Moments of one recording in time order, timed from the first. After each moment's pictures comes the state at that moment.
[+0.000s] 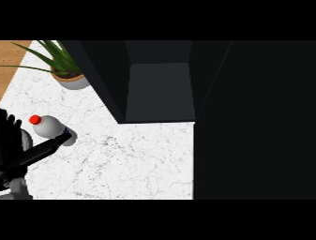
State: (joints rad) left arm 0.00 0.15 0.20 -1.48 0.12 0.39 -0.04; right arm 0.63 -0.18 -0.24 -2.38 -0.49 0.46 0.05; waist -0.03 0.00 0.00
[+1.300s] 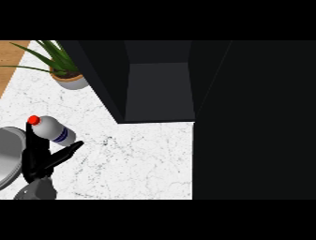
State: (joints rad) left arm -0.22 0.12 0.40 -0.76 0.30 0.09 -0.58; right arm 0.76 -0.24 -0.29 -2.37 -0.59 0.53 -0.07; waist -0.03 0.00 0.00
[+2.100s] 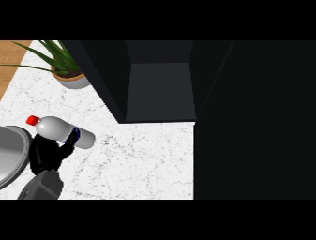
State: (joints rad) left arm -0.34 0.14 0.45 -0.53 0.37 -0.14 -0.78; right arm 0.80 -0.28 -0.33 -2.36 -0.63 0.53 -0.11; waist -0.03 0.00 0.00
